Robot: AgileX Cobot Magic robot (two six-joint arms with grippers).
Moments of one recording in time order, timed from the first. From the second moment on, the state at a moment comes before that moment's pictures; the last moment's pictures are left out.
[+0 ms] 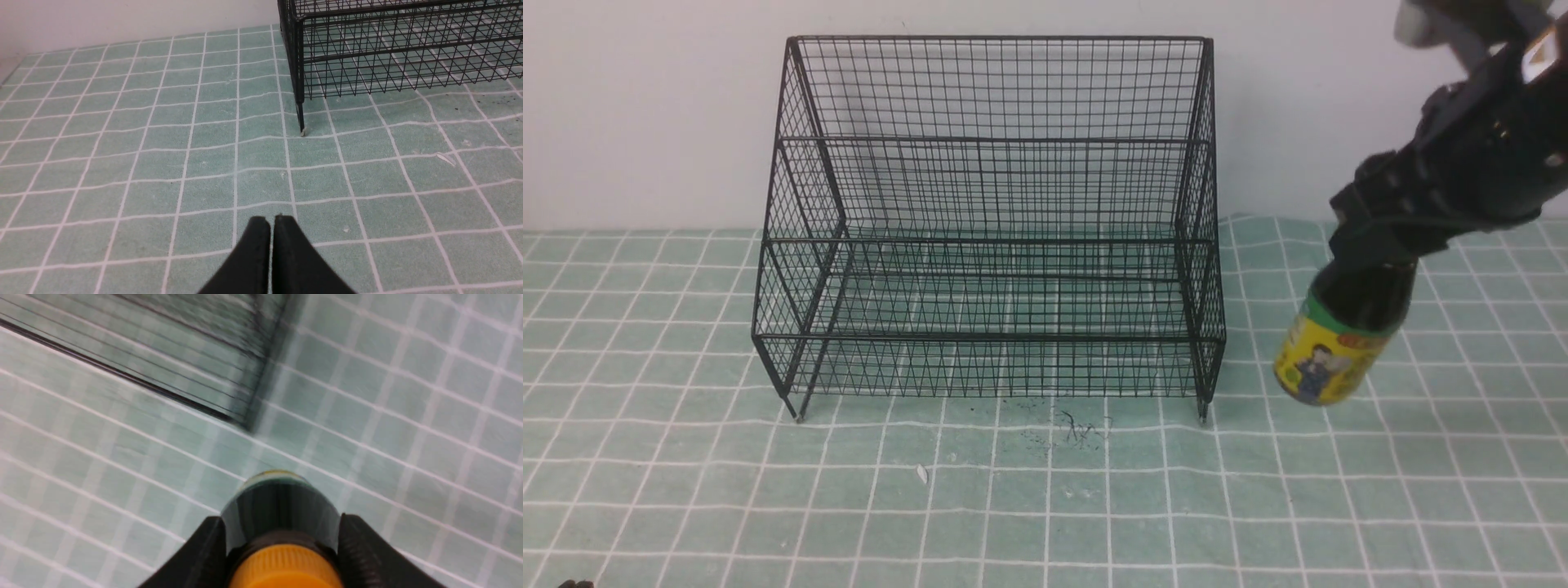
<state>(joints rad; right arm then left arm) 0.36 1.43 -1.49 0.15 1.26 -0.03 -0.04 -0.01 0.03 -0.04 0.38 0.08</state>
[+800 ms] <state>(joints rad) 0.52 1.90 -2.01 0.22 1.25 -0.09 -0.04 -0.01 0.03 -0.04 0.38 0.08</state>
